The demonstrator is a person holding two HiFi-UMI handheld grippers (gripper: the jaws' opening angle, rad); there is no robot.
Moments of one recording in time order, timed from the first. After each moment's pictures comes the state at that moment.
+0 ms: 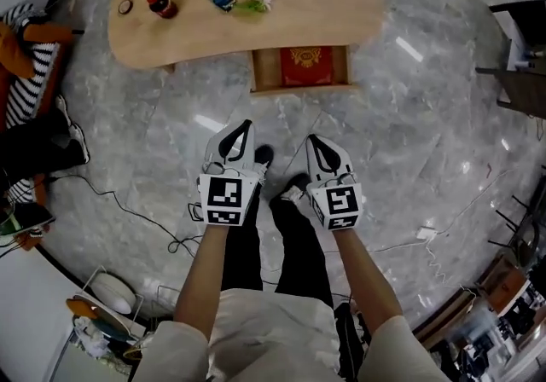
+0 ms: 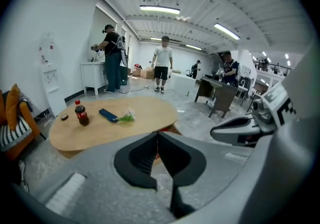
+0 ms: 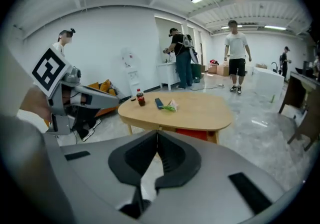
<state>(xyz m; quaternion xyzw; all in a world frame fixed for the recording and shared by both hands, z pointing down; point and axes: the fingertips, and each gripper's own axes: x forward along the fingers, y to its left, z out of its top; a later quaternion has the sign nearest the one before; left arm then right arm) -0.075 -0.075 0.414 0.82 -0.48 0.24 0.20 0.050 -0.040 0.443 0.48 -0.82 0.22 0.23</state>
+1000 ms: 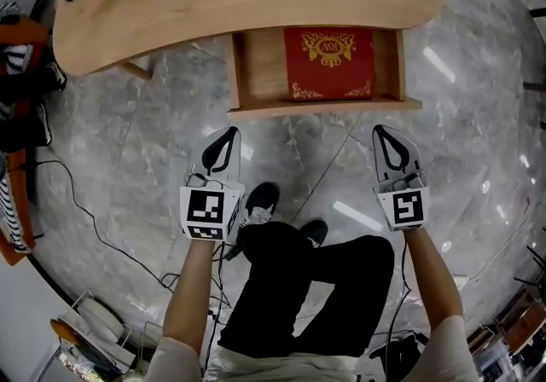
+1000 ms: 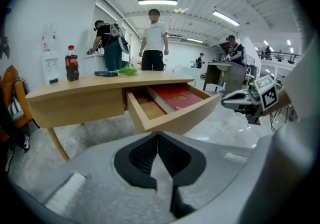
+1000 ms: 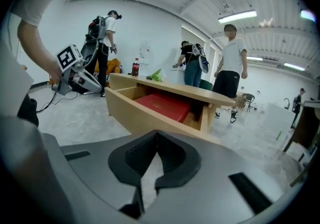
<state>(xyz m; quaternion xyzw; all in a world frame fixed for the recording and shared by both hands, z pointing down) -0.082 -0.093 0.723 0.81 -0.51 0.25 0.17 0.175 -0.106 0.727 0.44 -0.86 0.02 0.24</state>
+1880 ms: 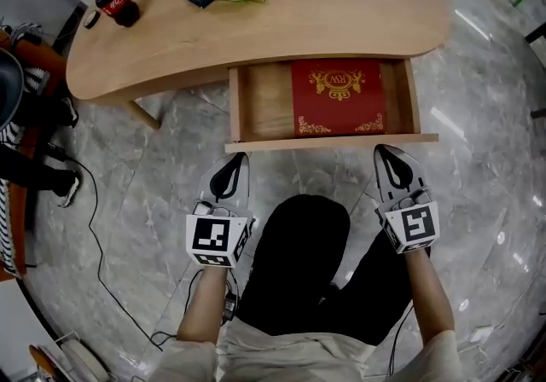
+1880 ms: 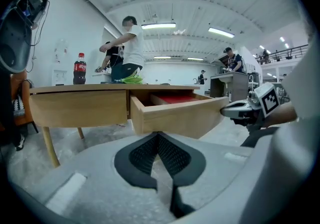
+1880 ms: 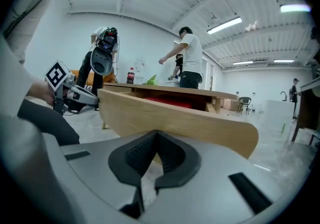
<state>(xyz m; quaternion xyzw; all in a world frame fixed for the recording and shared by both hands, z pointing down) -0.083 -0.117 0.758 0.81 -0.56 0.15 0.09 0.161 -0.137 0.769 0.47 -0.87 0.01 0.15</state>
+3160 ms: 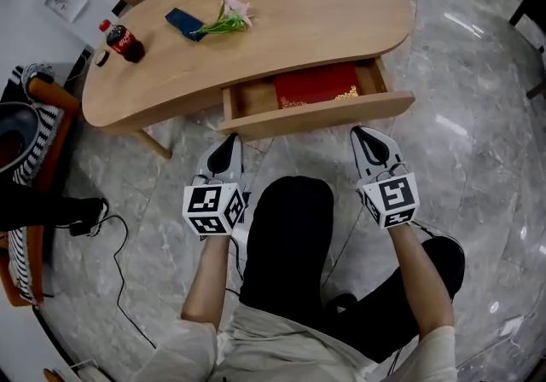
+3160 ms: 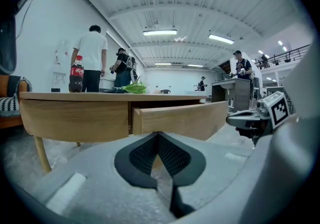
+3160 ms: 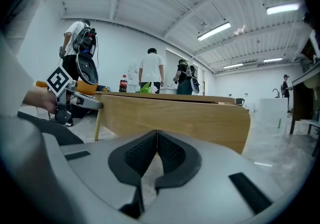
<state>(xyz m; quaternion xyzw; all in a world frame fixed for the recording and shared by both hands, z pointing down) -0.087 -0.164 0.734 0.82 -0.55 0.11 0.07 0.148 -0.156 0.752 0.50 -0.86 0.01 0.09</state>
